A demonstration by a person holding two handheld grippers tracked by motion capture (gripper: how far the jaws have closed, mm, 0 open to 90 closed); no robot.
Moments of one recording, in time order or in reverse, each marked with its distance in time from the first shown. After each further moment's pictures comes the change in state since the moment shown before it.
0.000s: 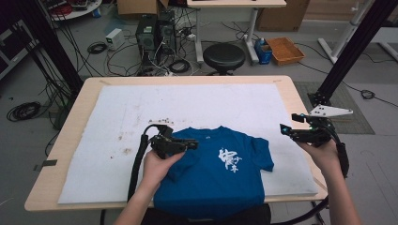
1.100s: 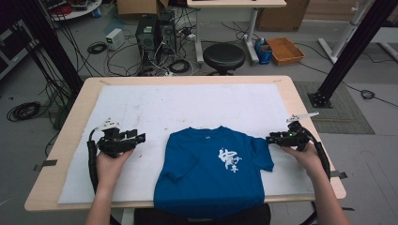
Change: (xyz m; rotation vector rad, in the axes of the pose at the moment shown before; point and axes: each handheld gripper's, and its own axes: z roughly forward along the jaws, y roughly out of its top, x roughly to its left) left arm 0.080 -0.035 -0.115 -0.137 0.404 0.056; right arm -0.022 -0.051 0.083 0.259 0.253 0.155
